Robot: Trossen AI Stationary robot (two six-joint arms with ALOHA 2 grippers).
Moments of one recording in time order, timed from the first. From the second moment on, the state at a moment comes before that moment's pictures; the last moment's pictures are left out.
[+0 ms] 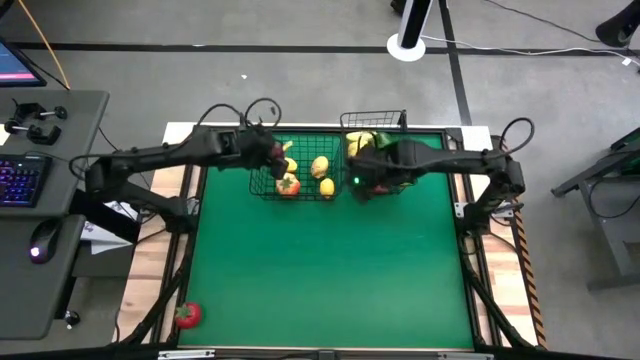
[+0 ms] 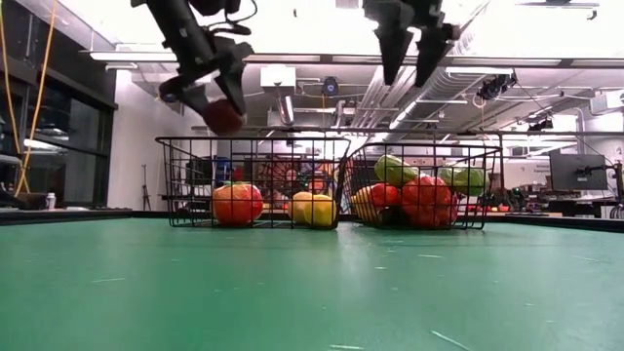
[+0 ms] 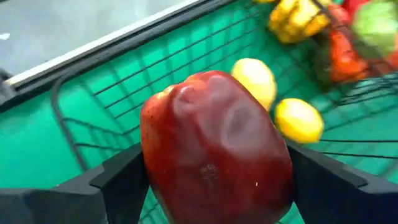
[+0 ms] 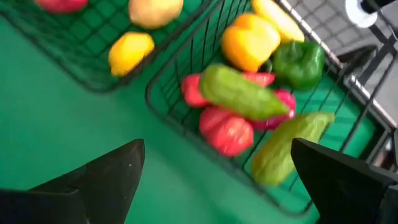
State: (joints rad) left arm 0.33 1.31 1.10 -0.74 -0.31 -0.57; right arm -0.05 1.71 1.75 -1.42 0.42 0.69
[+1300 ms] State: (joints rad) left arm -0.56 1.24 1.06 -1.03 0.05 -1.26; right arm 0.08 1.67 1.75 -1.45 0.65 0.79
